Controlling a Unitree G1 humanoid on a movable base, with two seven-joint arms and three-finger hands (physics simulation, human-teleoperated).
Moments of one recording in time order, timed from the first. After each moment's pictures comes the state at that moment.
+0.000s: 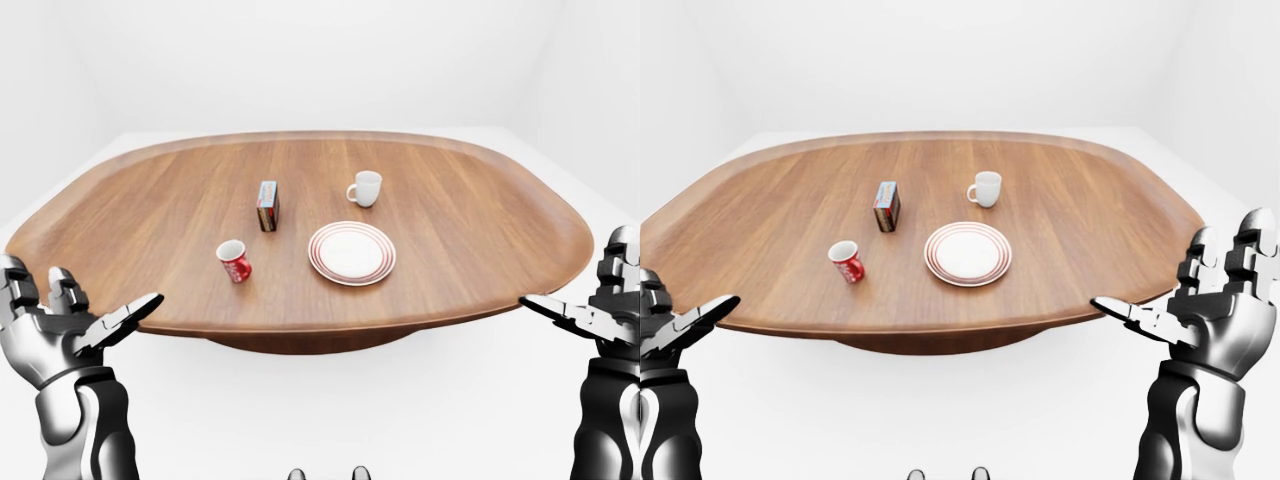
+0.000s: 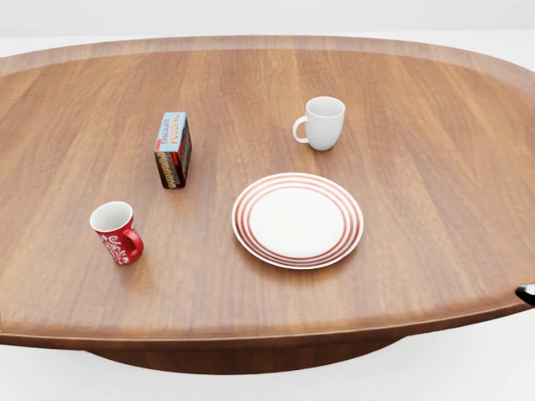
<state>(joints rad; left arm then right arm) 0.05 0.13 0.54 -0.37 -0.43 0.09 0.19 0.08 -0.12 -0.60 -0.53 0.40 0.09 0.00</state>
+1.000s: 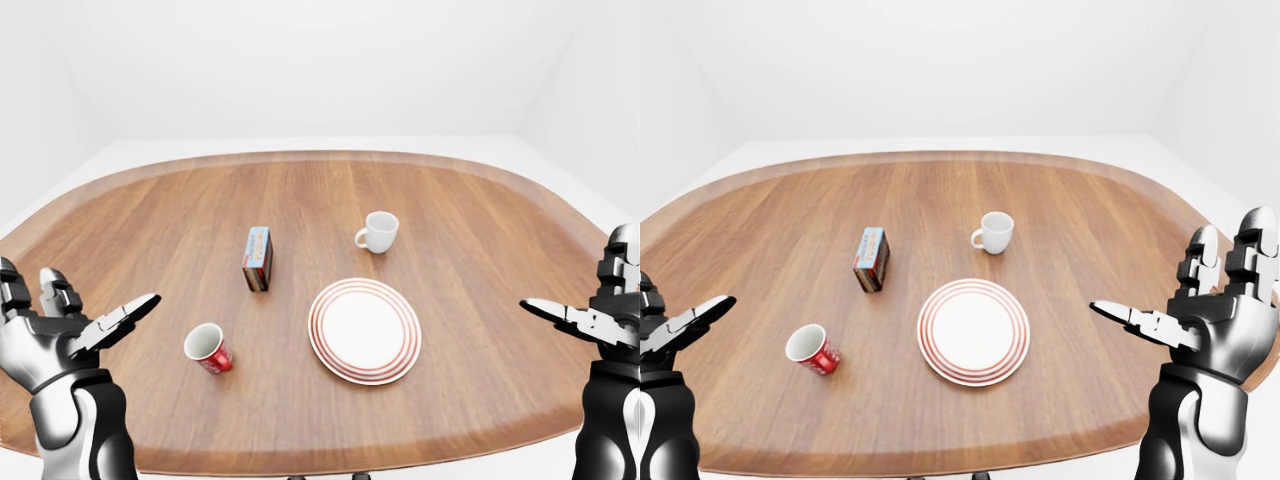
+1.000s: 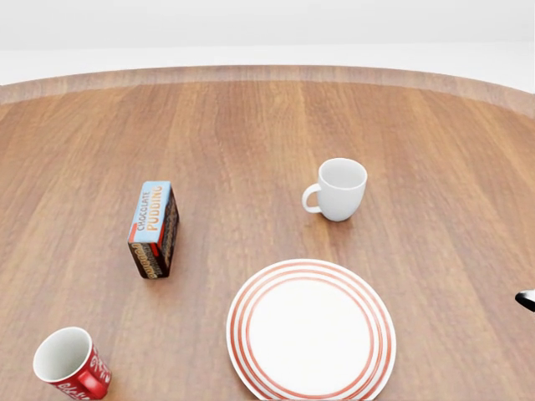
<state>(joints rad) 0.06 0.12 0.55 -0.40 -0.42 0.09 0.20 0.10 -0.11 -0.60 -0.56 0.41 0.09 0.02</state>
